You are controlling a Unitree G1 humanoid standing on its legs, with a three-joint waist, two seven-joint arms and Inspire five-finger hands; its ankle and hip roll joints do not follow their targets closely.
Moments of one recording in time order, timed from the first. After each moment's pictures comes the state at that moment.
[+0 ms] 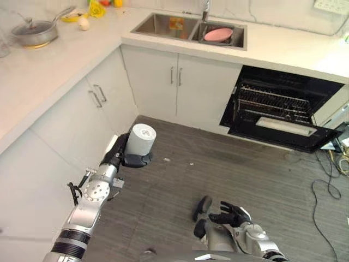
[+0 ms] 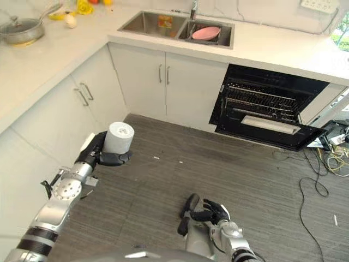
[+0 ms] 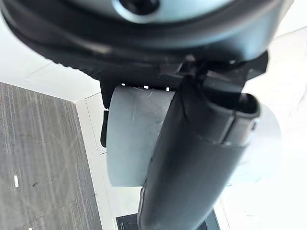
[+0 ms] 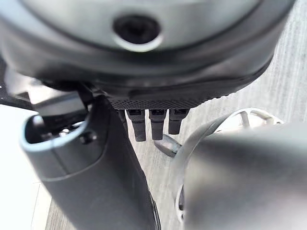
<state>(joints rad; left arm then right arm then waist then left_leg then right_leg) 0.03 0.50 -0.10 0.11 -0.10 -0.01 0.04 -0.02 -0.19 0.15 0.97 0.28 0.03 0.00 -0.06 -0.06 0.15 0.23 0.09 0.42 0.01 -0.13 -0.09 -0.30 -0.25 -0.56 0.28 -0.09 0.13</state>
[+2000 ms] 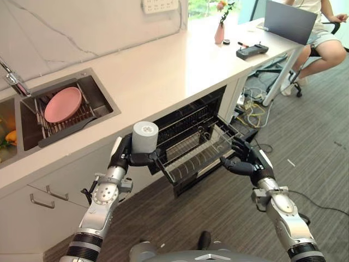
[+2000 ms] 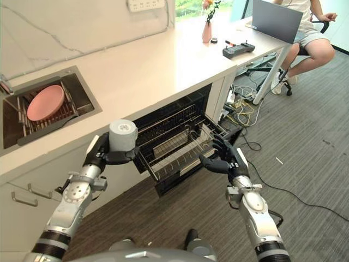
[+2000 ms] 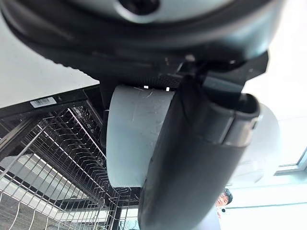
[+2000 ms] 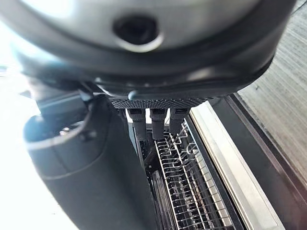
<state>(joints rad) 0.02 0.39 -0.10 0.11 -0.19 -0.06 0.07 0.08 -0.37 0.08 0.17 0.41 -0.07 0.03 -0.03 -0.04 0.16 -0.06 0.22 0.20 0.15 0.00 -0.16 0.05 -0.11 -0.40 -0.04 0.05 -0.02</state>
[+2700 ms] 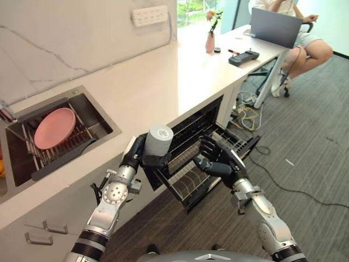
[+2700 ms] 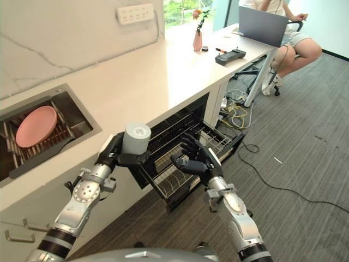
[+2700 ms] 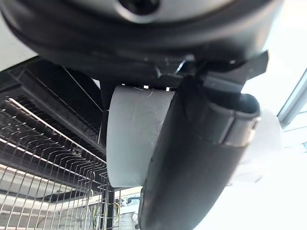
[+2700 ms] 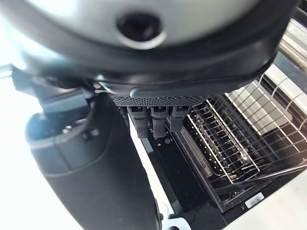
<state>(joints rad) -0.04 0.40 -0.21 0.10 -0.06 -0.06 0.10 0.09 -0.30 0.27 0.05 0.63 -0.03 0.11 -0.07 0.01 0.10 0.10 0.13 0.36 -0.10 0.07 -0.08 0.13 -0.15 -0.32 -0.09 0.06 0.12</state>
